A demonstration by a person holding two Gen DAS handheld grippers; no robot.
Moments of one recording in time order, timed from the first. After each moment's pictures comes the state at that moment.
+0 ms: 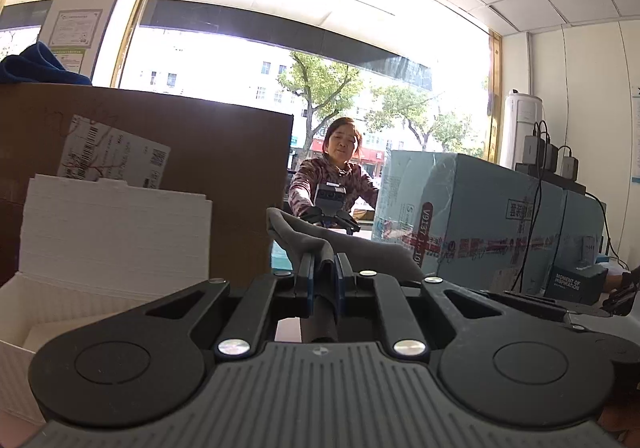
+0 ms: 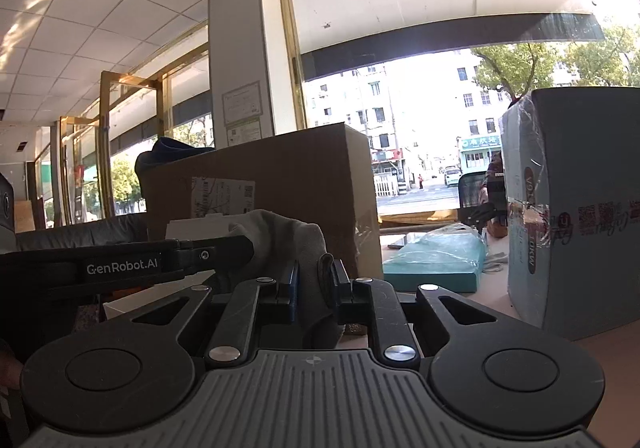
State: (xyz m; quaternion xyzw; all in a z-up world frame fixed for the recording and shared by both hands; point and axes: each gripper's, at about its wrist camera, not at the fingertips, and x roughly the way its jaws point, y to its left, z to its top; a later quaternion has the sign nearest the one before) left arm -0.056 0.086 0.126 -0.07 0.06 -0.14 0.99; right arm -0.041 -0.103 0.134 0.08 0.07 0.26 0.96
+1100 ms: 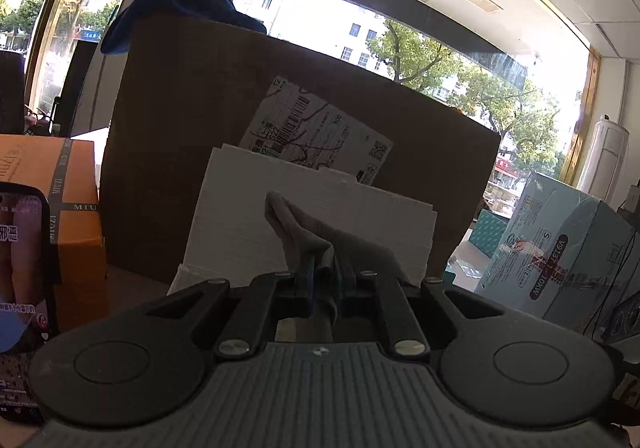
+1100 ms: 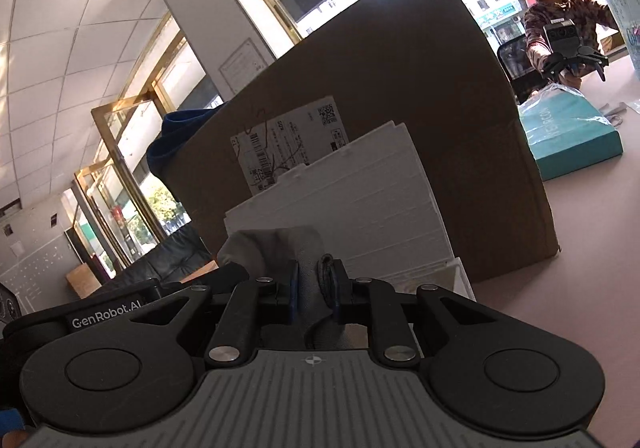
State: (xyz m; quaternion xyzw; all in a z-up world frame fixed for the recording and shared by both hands) left arm -0.003 0.237 0.120 -0.16 0.16 -0.04 0.97; right arm 0.046 0.031 0.116 0.25 0.21 0.31 0.89
